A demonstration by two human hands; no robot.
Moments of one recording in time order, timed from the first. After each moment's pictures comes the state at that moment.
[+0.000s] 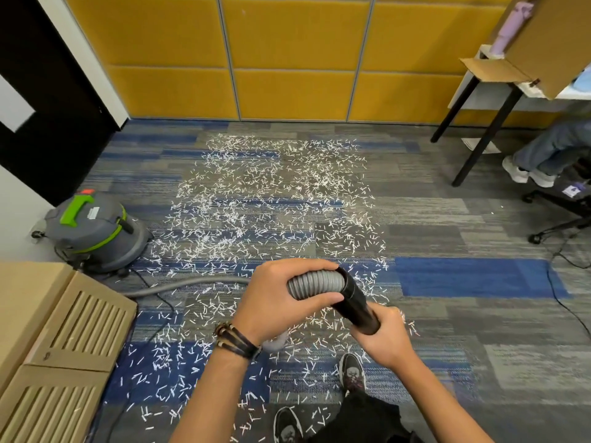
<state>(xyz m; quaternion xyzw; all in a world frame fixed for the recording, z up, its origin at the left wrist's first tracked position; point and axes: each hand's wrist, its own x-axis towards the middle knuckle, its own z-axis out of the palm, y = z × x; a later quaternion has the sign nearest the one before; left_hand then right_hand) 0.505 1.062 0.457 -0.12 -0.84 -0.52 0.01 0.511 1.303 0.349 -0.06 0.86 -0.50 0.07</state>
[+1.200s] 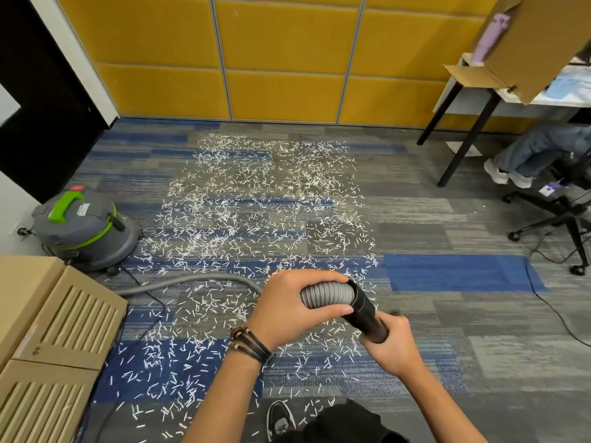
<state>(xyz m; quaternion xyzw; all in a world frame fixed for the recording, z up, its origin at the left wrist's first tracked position) 0.548 1.077 0.450 -0.13 -0.84 -0.53 -0.03 0.564 1.325 0.345 -0.03 0.90 -0.44 0.05</state>
